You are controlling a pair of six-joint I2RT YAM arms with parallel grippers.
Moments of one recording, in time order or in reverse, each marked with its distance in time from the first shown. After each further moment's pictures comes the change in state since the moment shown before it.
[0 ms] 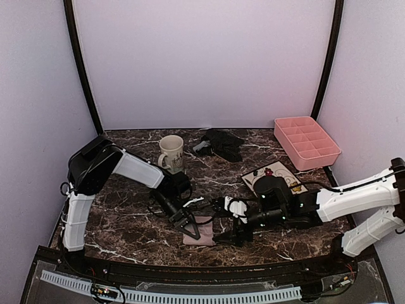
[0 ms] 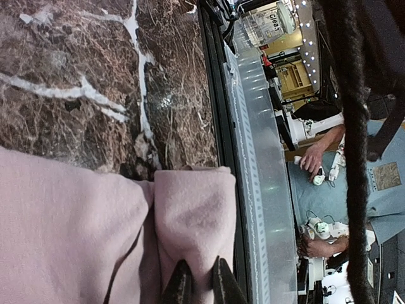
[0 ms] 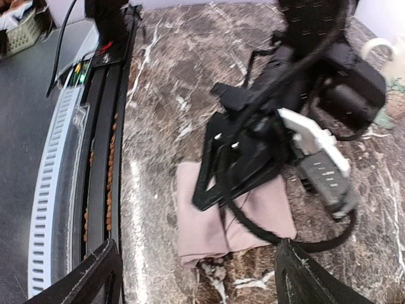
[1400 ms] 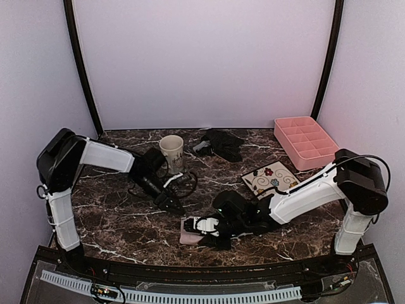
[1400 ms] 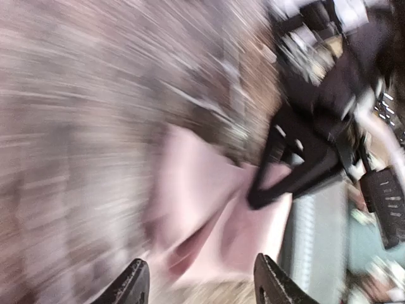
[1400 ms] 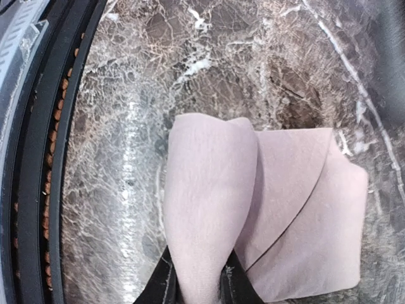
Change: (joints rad) left arm 0.174 -0.240 -0.130 0.136 -0.218 -0.117; right arm 0.071 0.467 0.226 -0.041 0.052 -0.158
